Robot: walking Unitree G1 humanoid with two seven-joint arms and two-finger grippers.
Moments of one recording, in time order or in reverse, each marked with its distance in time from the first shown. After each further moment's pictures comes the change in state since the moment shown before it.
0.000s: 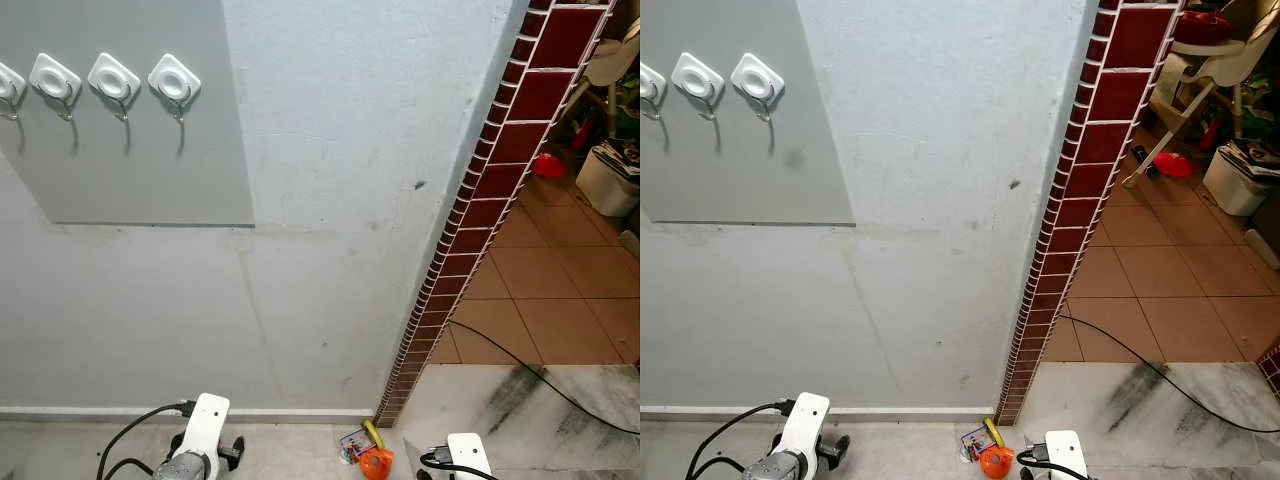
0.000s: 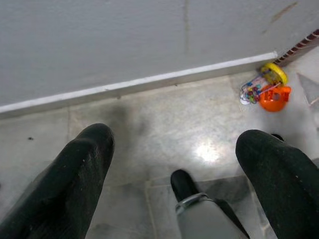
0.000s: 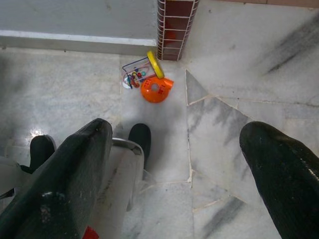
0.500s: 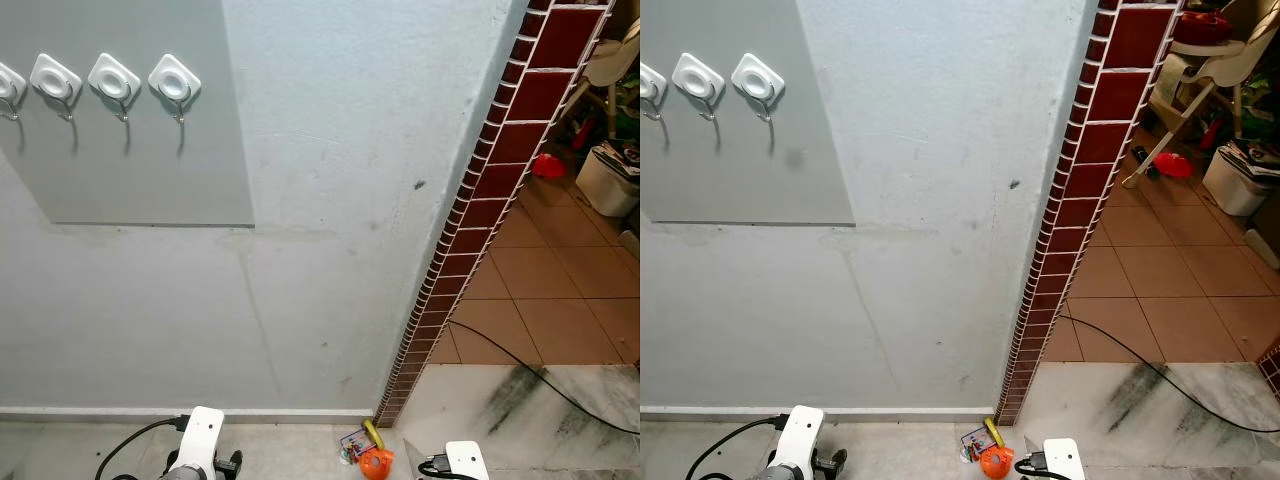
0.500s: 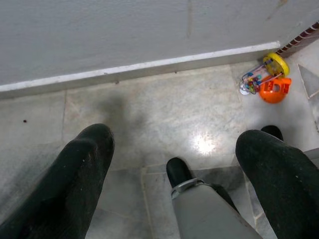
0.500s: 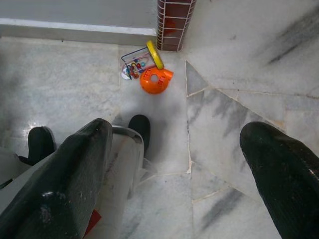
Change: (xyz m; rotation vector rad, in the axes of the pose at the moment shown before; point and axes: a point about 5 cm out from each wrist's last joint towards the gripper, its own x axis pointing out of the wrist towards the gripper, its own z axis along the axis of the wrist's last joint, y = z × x) left arm -0.003 -0.002 -0.014 -0.041 0.039 0.001; right arm -0.002 0.003 -0.010 -0.012 0.027 -0.007
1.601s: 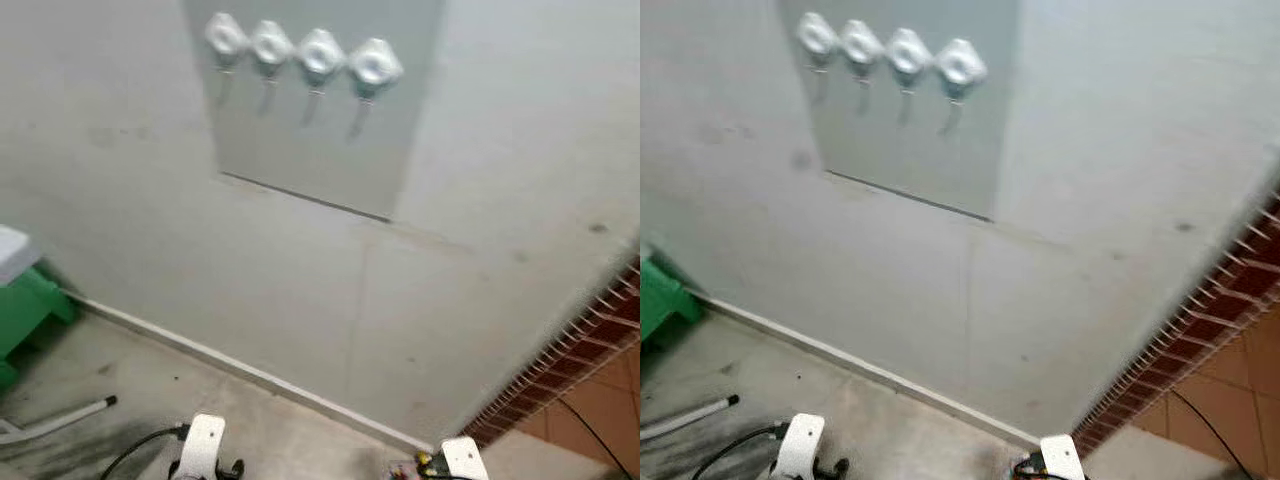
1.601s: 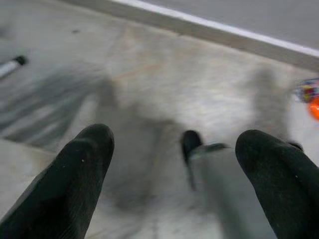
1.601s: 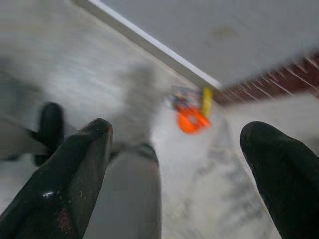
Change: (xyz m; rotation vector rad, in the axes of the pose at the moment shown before) left arm -0.002 0.005 -0.006 -0.011 0.025 0.016; right arm 0.003 0.011 0.007 -0.109 0.006 0.033
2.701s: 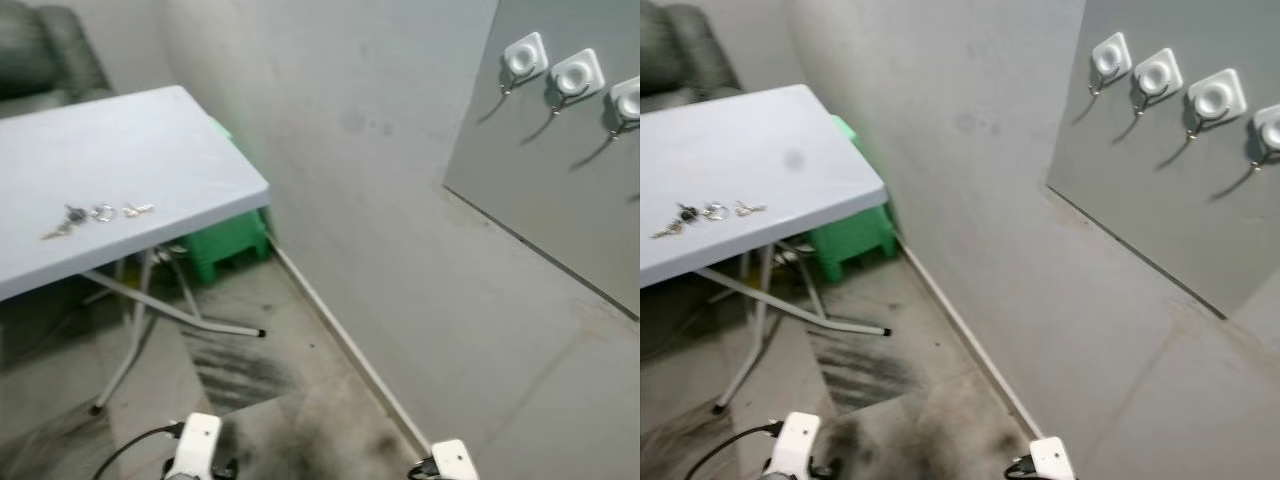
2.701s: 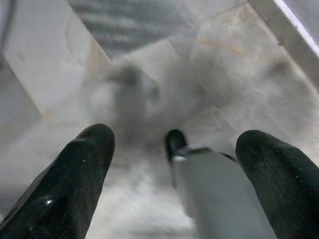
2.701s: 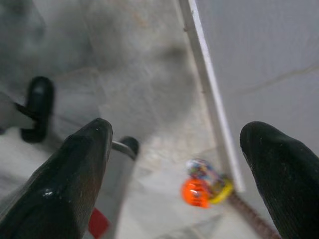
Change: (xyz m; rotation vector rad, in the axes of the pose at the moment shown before) left arm 0.001 -0.019 -0.003 0.004 0.008 -0.049; right arm -0.006 -0.011 -0.019 -0.005 0.056 -0.015
